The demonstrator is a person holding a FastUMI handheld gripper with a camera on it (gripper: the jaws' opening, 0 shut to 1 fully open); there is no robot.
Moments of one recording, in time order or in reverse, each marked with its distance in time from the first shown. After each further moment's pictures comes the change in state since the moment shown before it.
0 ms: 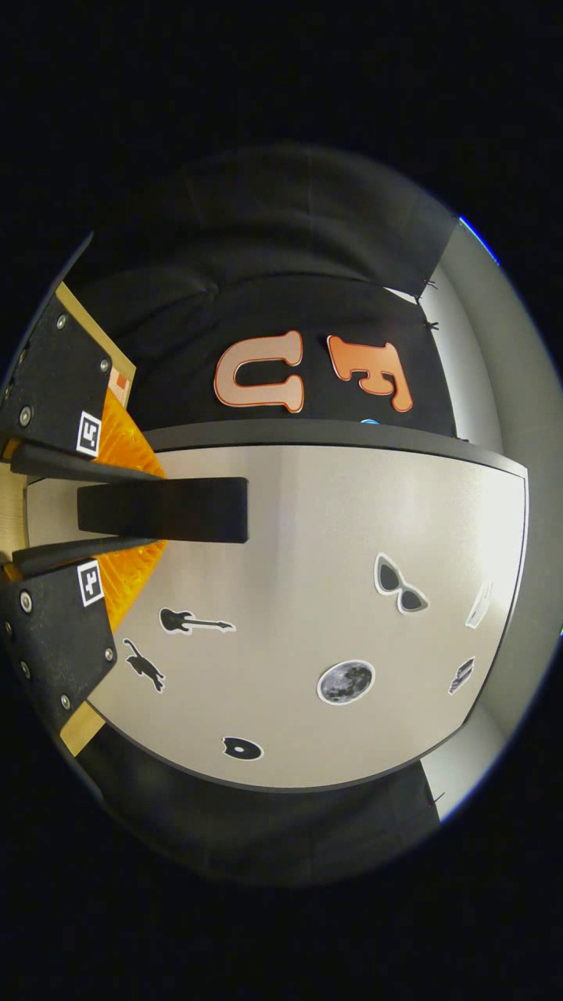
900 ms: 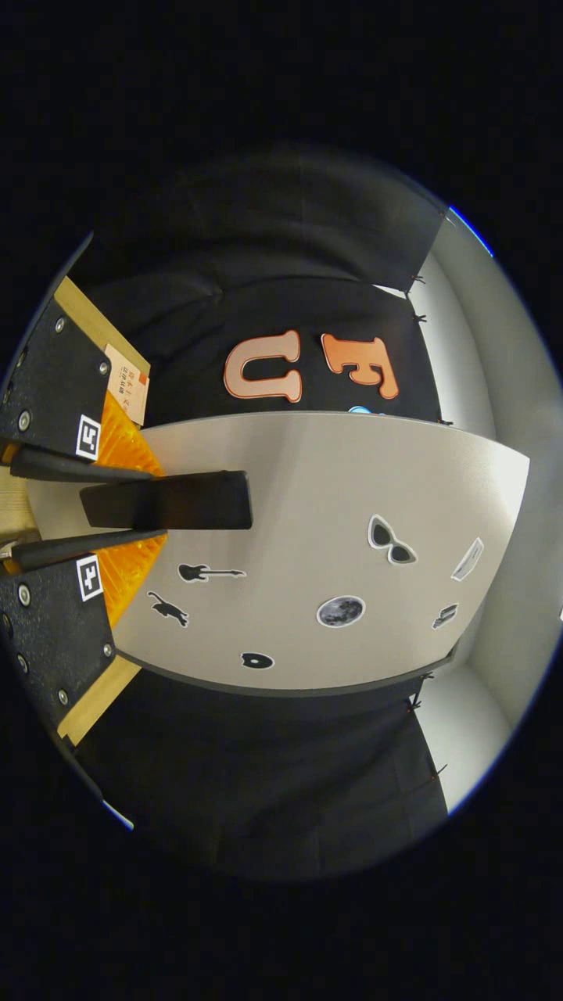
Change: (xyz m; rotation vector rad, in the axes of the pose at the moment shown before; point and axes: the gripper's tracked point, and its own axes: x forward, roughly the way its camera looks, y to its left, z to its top) arm -0.065 -0.040 -0.005 0.013 -0.002 -0.030
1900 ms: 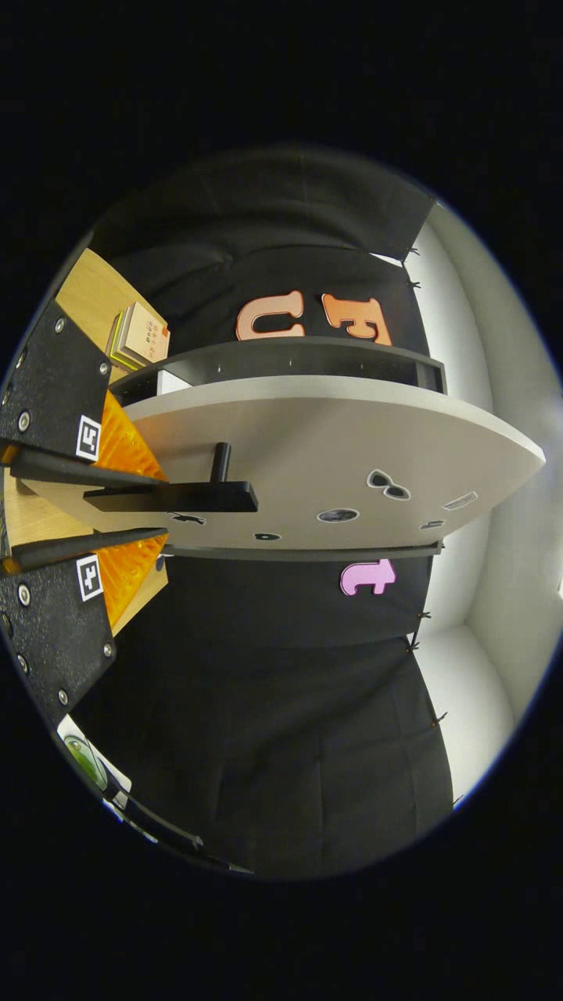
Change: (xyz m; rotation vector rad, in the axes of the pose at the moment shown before) arm -0.052 -0.090 -0.007 0.009 0.012 -0.133
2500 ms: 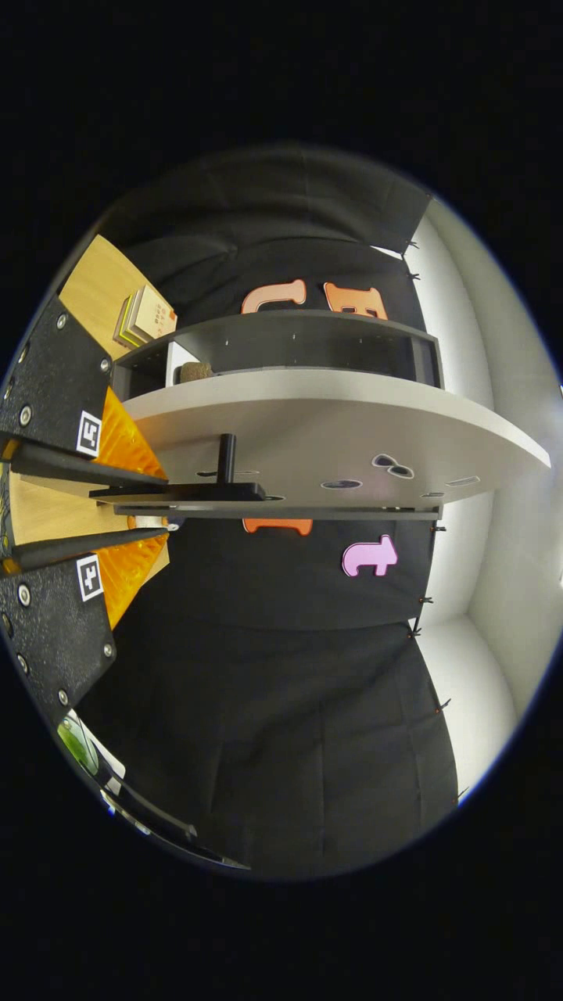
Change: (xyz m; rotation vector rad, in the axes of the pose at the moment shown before) arm -0.008 -0.063 -0.007 -0.014 0.002 -0.025
